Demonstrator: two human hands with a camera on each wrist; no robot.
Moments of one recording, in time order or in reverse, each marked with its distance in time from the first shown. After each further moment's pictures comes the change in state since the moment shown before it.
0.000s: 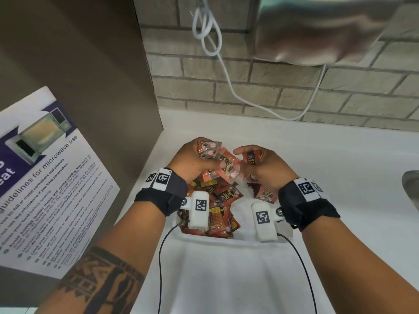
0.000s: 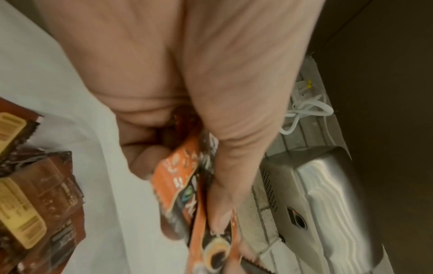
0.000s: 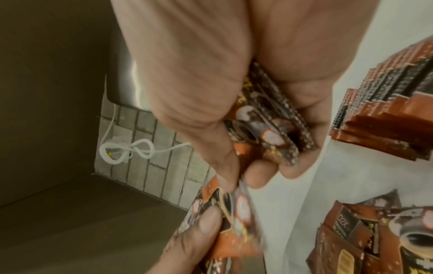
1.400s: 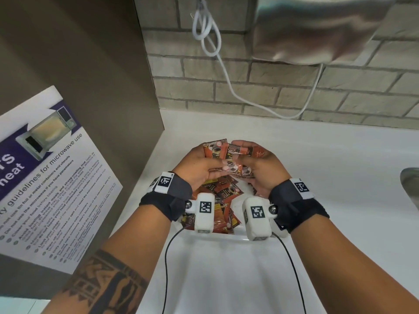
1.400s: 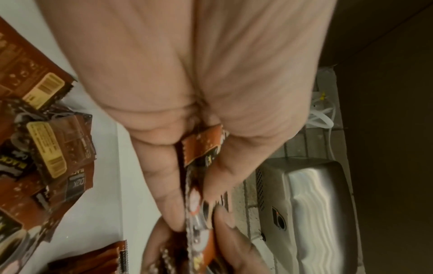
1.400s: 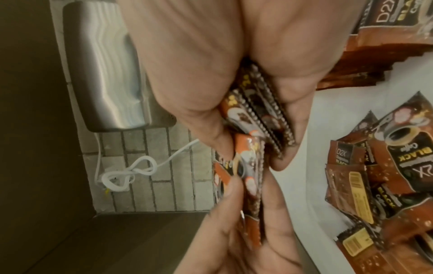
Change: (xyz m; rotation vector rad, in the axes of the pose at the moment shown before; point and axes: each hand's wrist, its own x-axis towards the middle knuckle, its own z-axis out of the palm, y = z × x) left_hand -0.020 0.008 0.022 -0.453 -0.110 -0.154; right_hand -0.004 0.002 0.022 0.451 0.099 0.089
